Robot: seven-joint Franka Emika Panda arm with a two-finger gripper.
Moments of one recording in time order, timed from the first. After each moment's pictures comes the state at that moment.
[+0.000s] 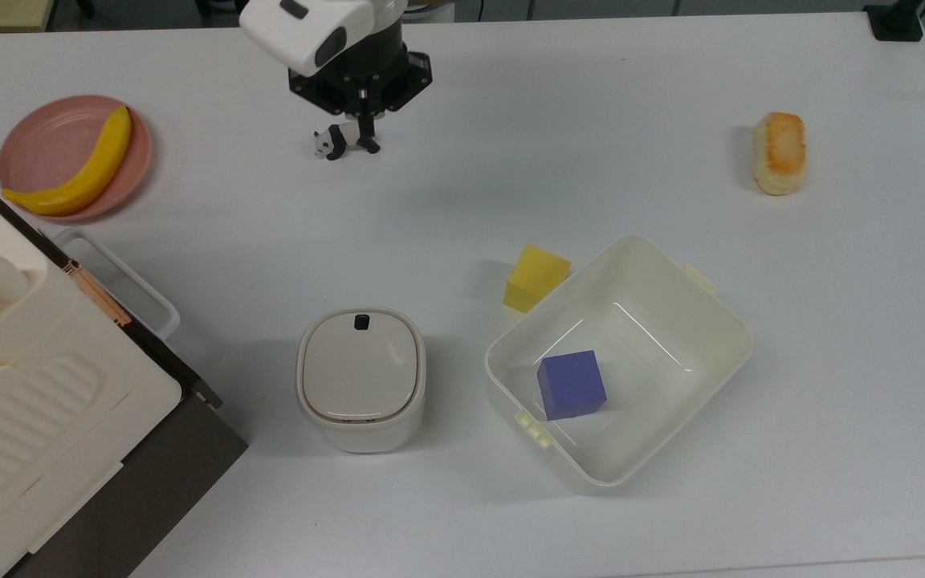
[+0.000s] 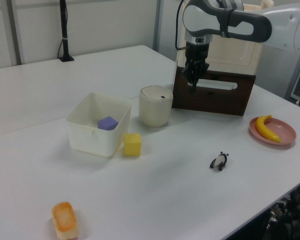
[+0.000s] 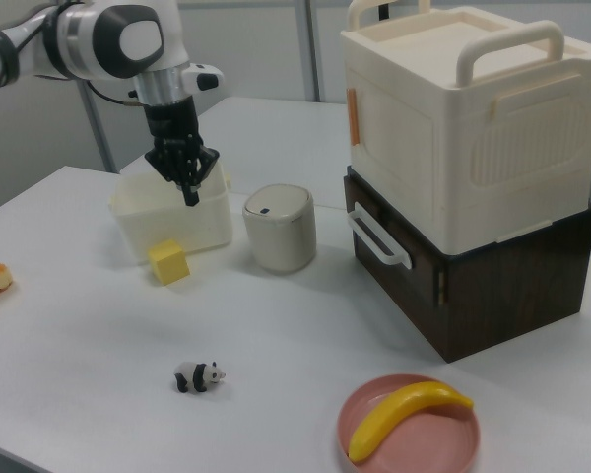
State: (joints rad) arm 0.08 0.20 -0.05 -1.49 -0.05 1.64 -0.10
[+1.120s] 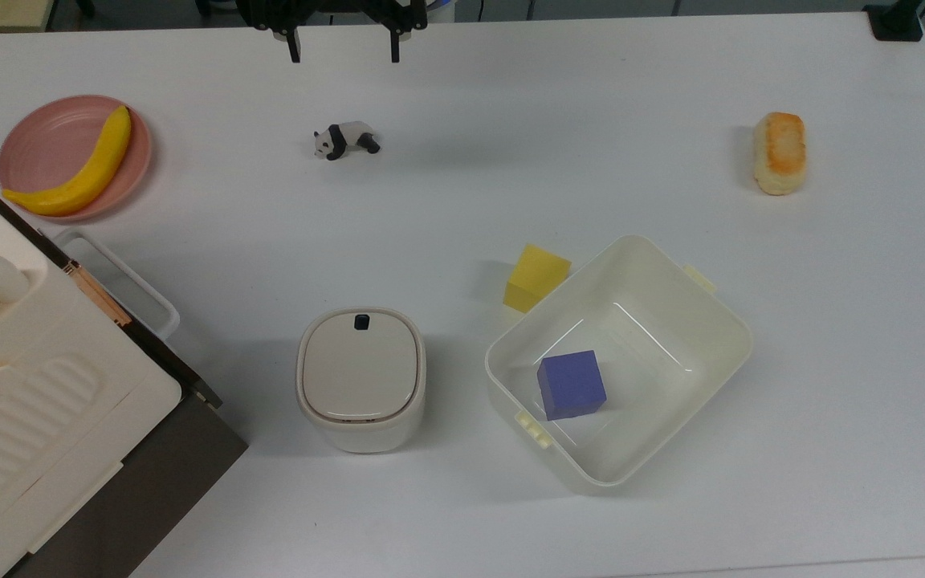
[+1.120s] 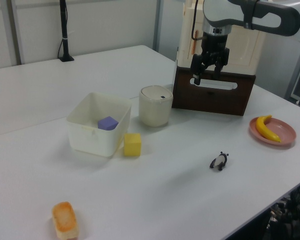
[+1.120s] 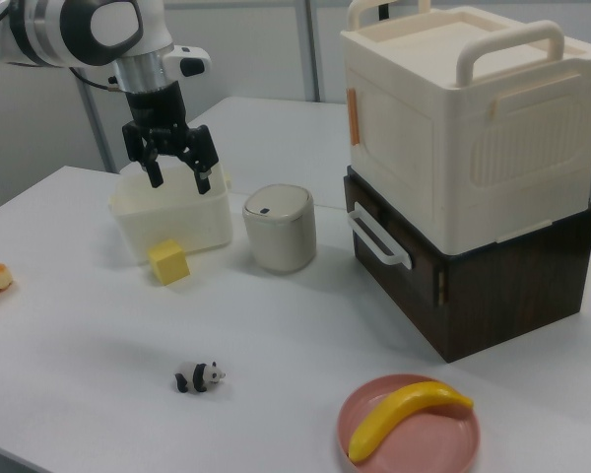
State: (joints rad) arm 0.05 0.03 -0.06 -1.61 -0.05 1.64 -0.05
